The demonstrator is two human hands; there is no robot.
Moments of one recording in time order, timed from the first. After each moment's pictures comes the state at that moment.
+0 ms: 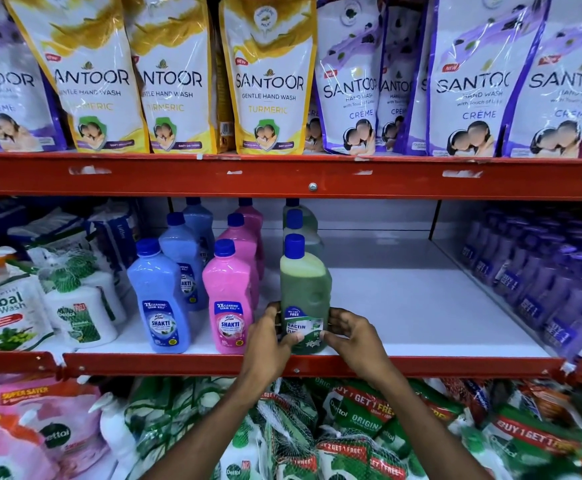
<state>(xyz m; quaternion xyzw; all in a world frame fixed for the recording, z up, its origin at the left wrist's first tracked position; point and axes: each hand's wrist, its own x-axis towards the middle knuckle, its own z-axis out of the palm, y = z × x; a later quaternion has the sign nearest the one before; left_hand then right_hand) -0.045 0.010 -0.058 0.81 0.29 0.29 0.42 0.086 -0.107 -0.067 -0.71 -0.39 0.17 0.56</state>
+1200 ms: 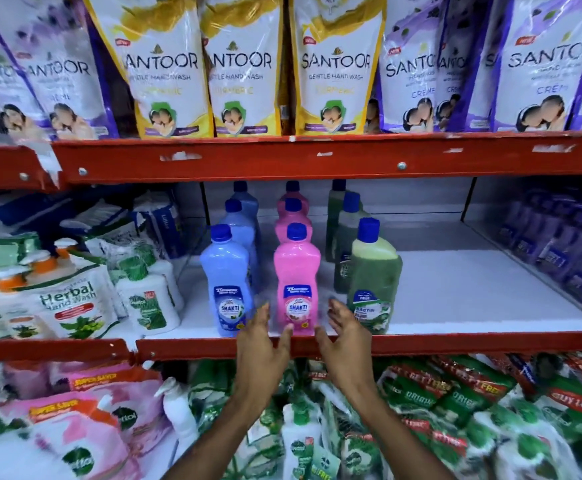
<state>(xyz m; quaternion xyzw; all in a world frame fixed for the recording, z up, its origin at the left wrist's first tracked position) -0.151 0.076 -0.084 0.82 0.30 0.39 0.29 -0.047 -0.027 -0.083 -0.76 -0.33 0.00 0.56</state>
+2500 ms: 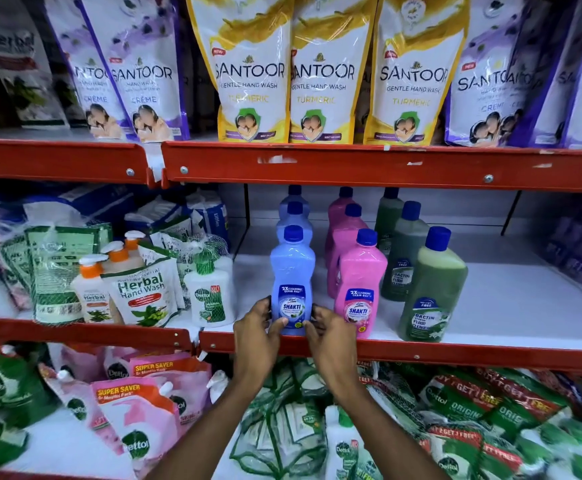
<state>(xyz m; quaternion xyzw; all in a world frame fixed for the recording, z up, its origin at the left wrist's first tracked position) -0.216 0.159 -0.077 0.77 0.33 0.41 0.36 -0.119 0.065 -0.080 -0.78 -0.36 0.01 0.51</state>
